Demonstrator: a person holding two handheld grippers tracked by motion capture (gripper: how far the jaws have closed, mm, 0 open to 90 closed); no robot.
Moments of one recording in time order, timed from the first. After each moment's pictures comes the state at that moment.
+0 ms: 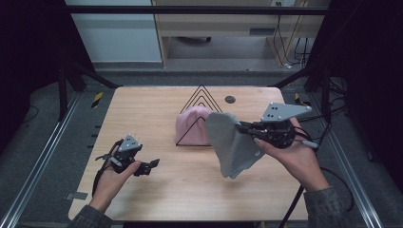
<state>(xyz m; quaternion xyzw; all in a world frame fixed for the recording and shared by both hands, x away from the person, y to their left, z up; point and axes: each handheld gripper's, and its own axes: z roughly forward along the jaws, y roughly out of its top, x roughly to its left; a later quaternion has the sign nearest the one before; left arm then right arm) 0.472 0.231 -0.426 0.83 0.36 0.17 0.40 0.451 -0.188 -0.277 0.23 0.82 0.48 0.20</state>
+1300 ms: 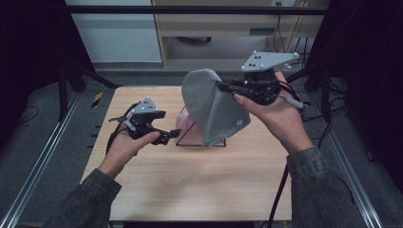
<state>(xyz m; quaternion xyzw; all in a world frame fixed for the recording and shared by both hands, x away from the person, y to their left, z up) 0.515 0.175 -0.324 0.83 0.27 0.15 0.47 0.489 -0.136 -0.184 0.21 0.80 0.51 0.24</state>
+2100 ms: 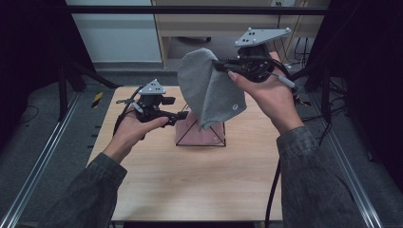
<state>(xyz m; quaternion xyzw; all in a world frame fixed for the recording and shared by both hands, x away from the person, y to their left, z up) 0.548 0.154 -0.297 0.82 0.26 0.15 0.48 0.525 -0.126 -0.162 0.23 0.79 0.51 0.26</state>
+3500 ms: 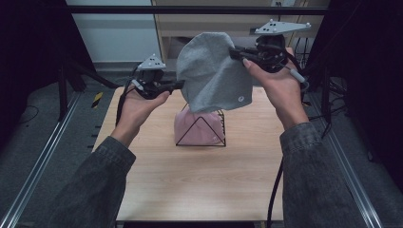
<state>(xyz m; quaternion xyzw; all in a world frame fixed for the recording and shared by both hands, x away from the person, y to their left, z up) 0.569 0.152 -0.240 0.80 0.27 0.21 0.50 0.550 -0.161 -0.164 0.29 0.74 0.54 0.28</state>
